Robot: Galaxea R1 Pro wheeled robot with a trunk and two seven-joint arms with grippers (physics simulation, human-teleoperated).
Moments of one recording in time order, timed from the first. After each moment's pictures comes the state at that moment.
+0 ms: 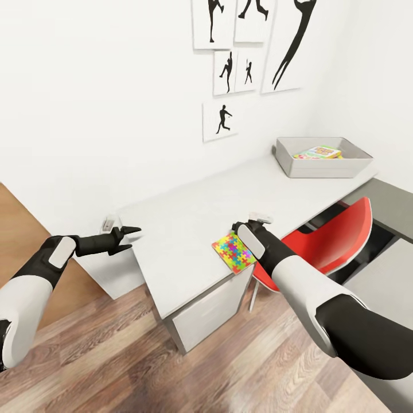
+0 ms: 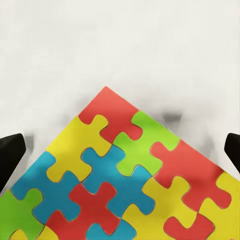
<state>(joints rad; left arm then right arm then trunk) -1.09 0.31 0.09 -0.51 0.62 0.96 -0.61 -1.20 0.12 0.44 -0.51 -0.74 0.38 -0.63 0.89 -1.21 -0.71</state>
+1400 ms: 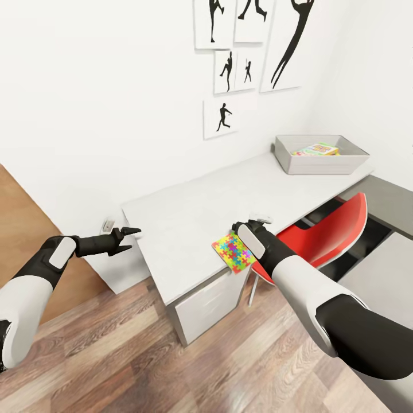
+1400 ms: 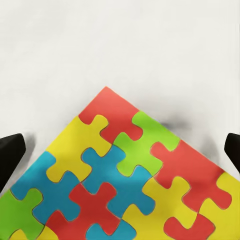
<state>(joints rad) -1.09 0.31 0.09 -0.51 0.61 0.96 -0.61 -1.20 0.12 0.44 -0.51 -0.74 0.38 -0.63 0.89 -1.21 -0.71</state>
